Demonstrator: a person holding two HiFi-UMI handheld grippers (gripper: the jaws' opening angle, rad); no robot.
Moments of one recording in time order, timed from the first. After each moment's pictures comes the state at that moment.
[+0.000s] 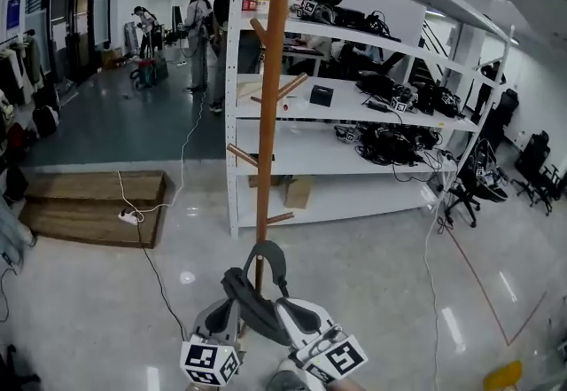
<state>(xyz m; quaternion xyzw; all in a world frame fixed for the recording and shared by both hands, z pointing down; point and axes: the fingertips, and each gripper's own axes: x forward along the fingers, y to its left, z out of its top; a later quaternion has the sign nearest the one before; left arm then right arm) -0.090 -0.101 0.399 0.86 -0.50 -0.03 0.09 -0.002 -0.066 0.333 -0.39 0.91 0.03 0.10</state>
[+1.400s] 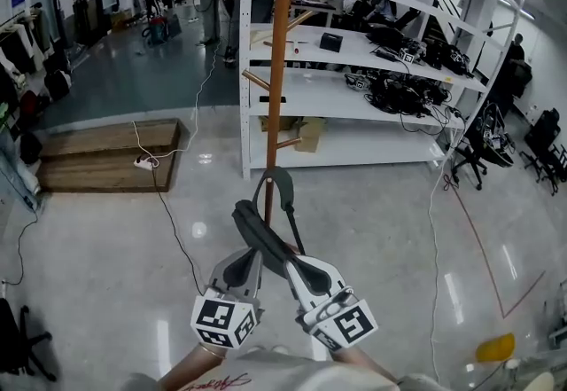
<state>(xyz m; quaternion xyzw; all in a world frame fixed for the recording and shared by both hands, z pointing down) -0.058 0.020 0.356 0.88 -0.47 -0.03 0.09 -0.004 0.056 0.320 -0.40 0.91 0.02 0.09</state>
